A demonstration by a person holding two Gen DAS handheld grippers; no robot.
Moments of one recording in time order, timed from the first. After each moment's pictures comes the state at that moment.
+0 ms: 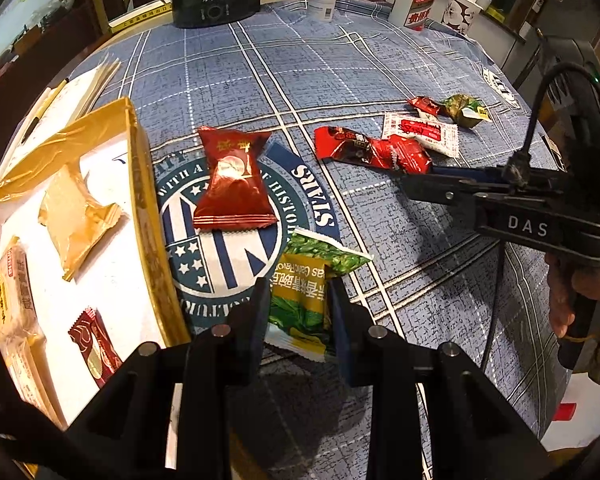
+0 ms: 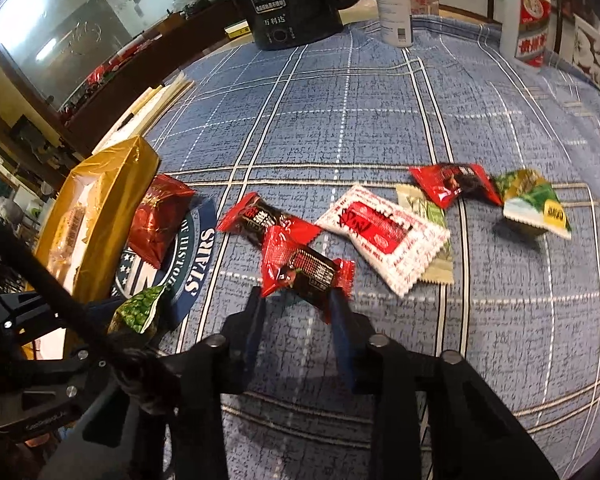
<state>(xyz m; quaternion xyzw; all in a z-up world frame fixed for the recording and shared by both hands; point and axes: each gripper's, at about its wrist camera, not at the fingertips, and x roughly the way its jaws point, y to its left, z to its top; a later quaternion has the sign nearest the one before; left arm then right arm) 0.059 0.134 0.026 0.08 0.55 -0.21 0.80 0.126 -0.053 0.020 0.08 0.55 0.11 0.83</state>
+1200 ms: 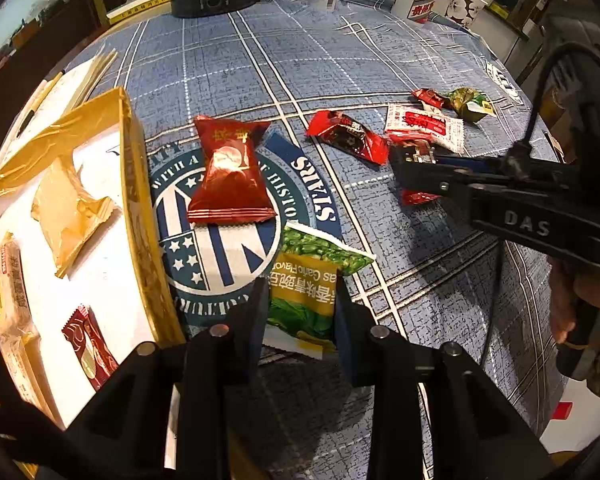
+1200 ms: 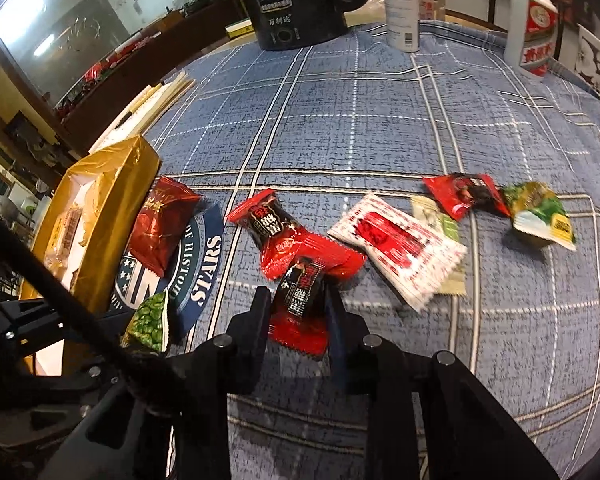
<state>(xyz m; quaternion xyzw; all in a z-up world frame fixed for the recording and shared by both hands) 0.063 0.131 0.020 0.08 0.56 -0.21 0.80 0.129 -0.042 0.021 0.07 0.54 0.10 0.83</state>
